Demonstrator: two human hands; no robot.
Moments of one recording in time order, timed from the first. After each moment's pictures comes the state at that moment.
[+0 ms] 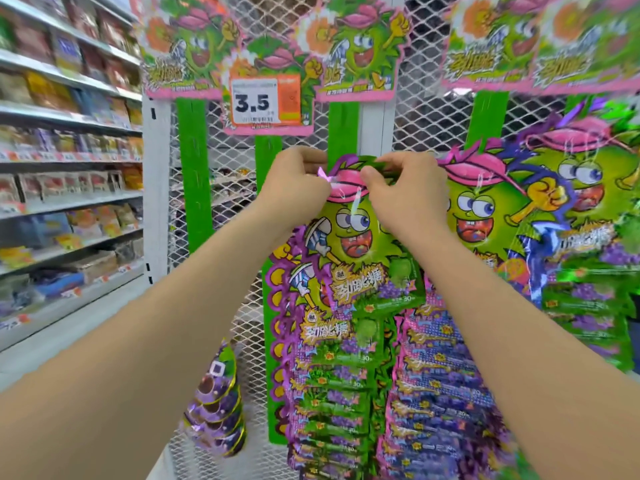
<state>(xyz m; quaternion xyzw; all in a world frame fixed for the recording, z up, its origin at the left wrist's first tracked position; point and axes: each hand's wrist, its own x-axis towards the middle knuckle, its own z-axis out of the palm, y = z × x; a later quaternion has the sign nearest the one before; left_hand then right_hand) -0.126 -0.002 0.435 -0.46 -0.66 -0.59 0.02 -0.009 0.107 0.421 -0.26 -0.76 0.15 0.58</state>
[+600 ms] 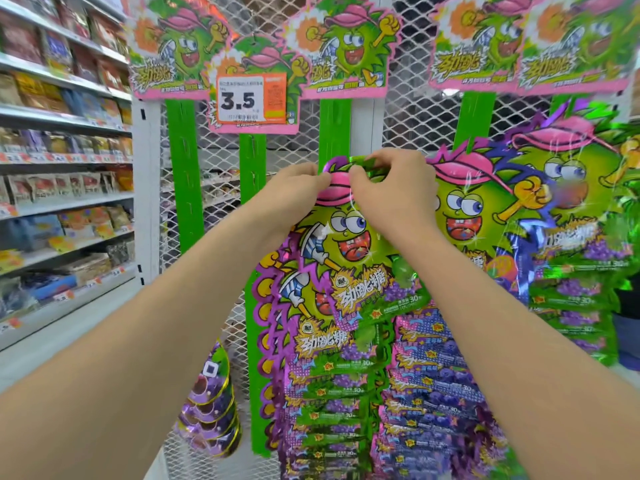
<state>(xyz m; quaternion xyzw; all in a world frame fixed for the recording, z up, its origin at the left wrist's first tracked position) -0.127 0.005 0.429 -0.45 -0.65 -0.60 -0.12 -0.006 0.096 0.423 -0.27 -0.75 0.14 0.59</state>
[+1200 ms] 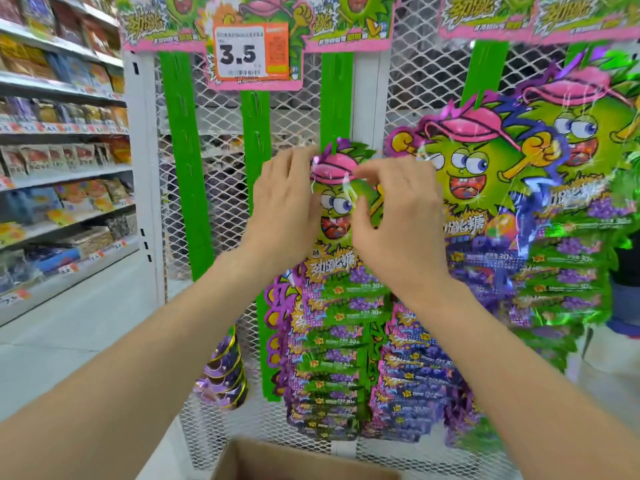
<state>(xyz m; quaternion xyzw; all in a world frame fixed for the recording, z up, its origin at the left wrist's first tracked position) -0.124 -0.023 0.351 -0.56 -0.66 -0.40 0.30 0.025 0.061 0.343 -0.15 -0.77 -0.06 0.62</state>
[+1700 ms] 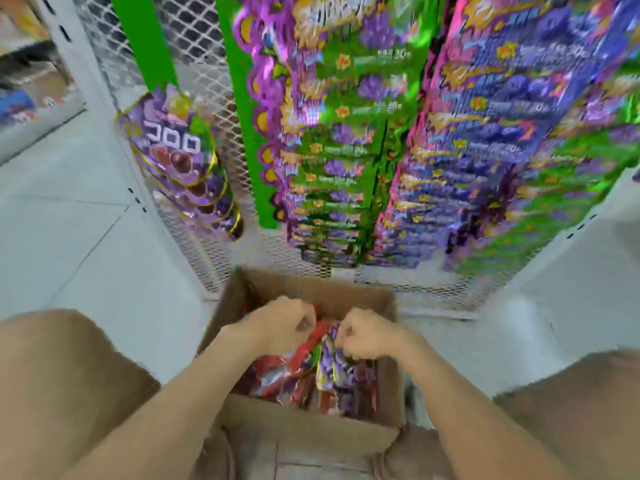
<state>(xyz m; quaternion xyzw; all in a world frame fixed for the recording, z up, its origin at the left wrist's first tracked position) -0.093 -0.110 -0.016 -0.61 -0.75 -0.04 -0.26 0.073 0.019 -0.040 -0.30 -0.88 0.31 -0.20</state>
